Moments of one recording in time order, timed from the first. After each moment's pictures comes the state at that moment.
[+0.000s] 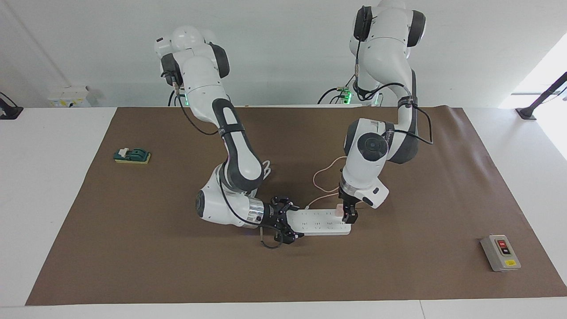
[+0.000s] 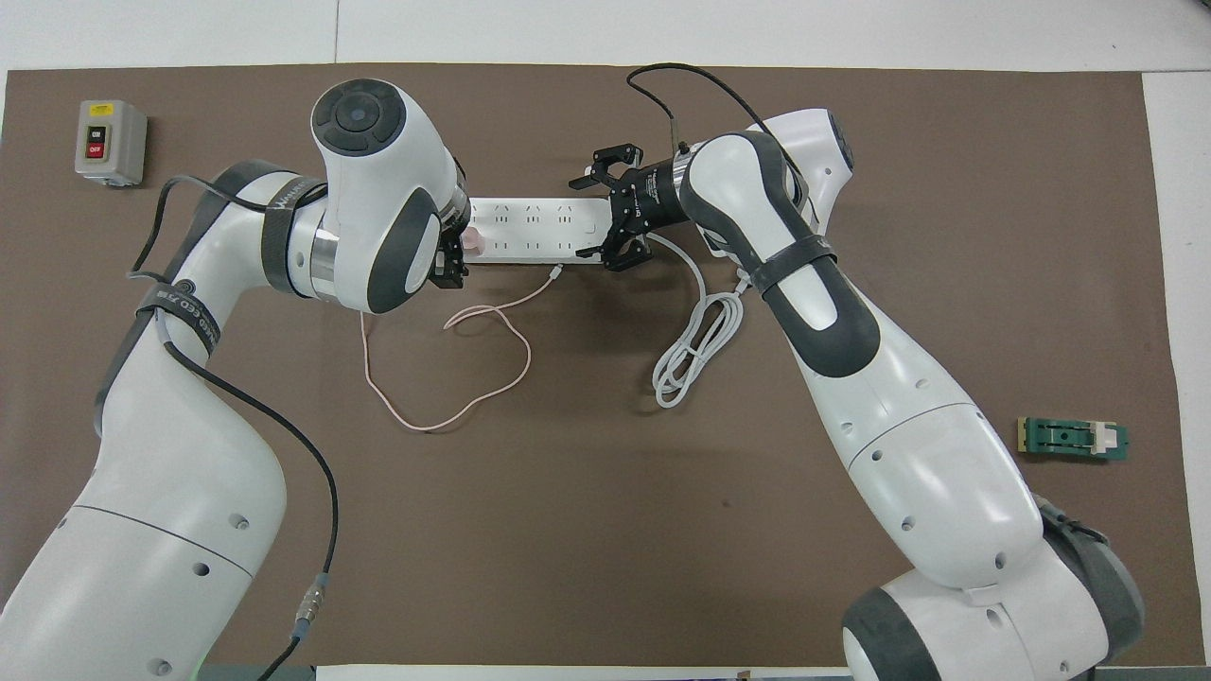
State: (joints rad) left arm -0.49 0.58 0.11 -1.48 -0.07 2.07 -1.86; right arm 0.37 0.97 -0.06 -1.13 1.16 2.05 1.21
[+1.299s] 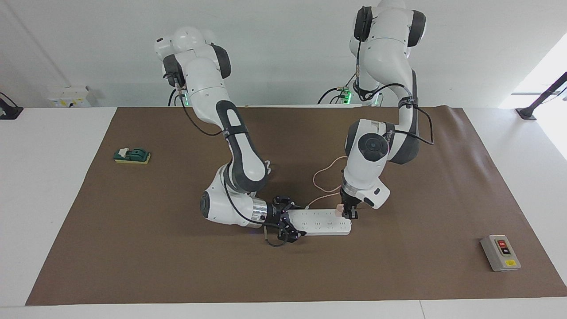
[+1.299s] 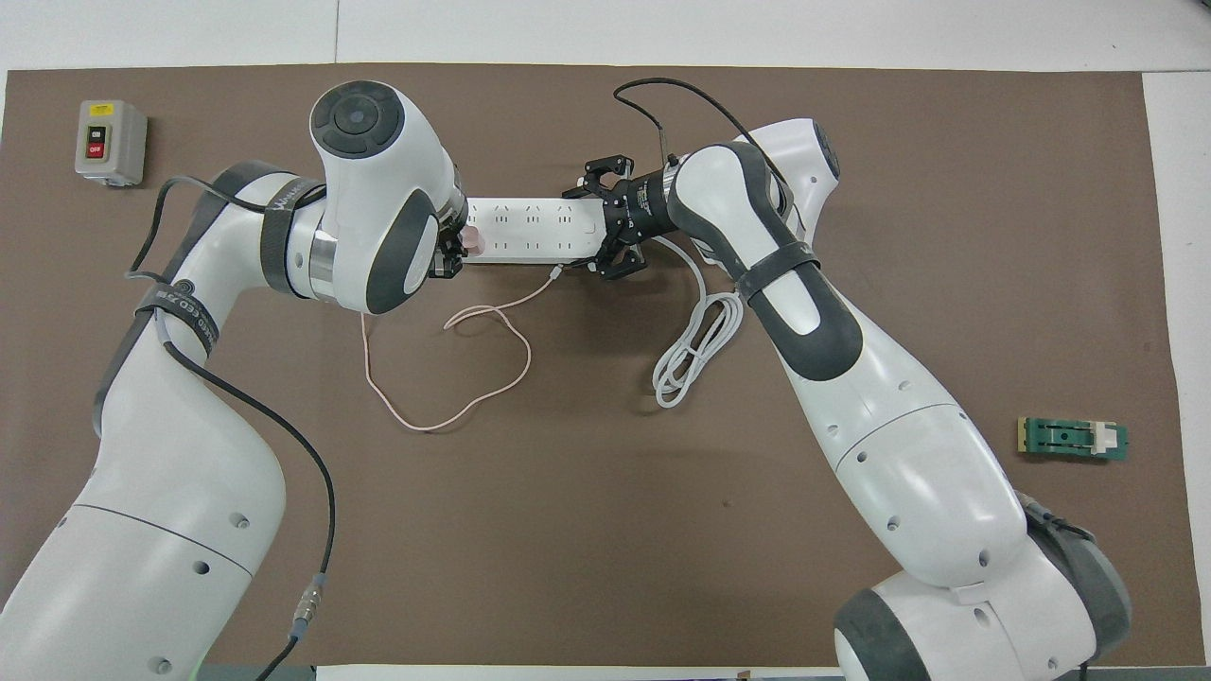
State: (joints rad) left arm -0.49 0.58 0.11 -1.48 -0.07 2.08 -1.85; right arm 0.39 0.98 -0.06 -1.14 1.16 2.07 1.15
